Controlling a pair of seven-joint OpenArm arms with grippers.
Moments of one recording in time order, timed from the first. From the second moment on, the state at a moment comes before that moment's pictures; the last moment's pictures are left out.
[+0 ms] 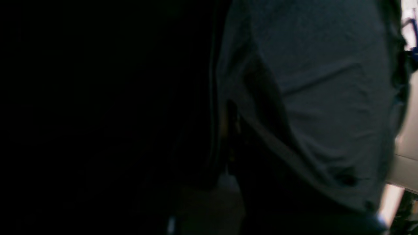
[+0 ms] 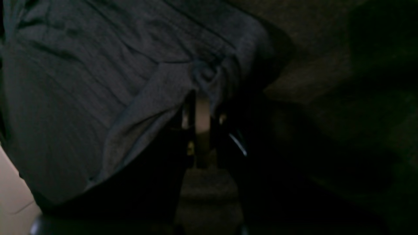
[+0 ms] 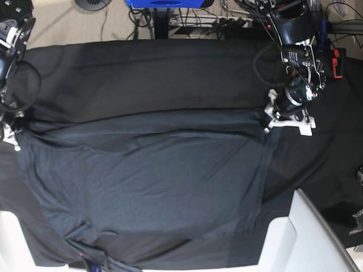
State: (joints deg) left arm 0.9 -6.9 -29.8 64.4 -38.9 -8.6 38.7; right arm 12.9 19.6 32.8 45.0 40.2 -2.3 -46.1
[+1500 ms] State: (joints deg) left arm 19.9 -7.4 -35.4 89.8 -38.8 -8.2 58.7; right arm -6.7 15.4 43.4 70.4 40.9 -9.6 -62.0
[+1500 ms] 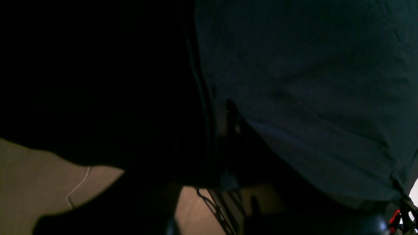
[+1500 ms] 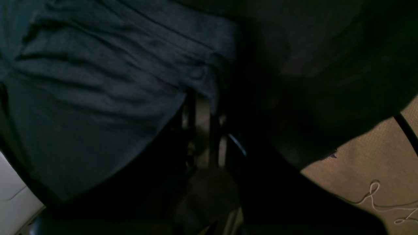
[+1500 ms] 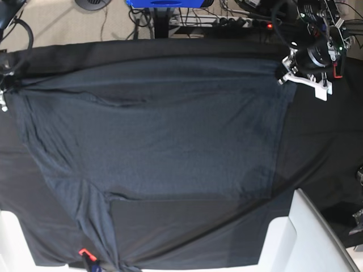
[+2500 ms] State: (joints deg) left arm 25.8 -7.9 -30.6 89.8 -38.3 -8.5 50.8; right arm -10.8 15.0 43.4 70.4 40.6 -9.4 -59.9
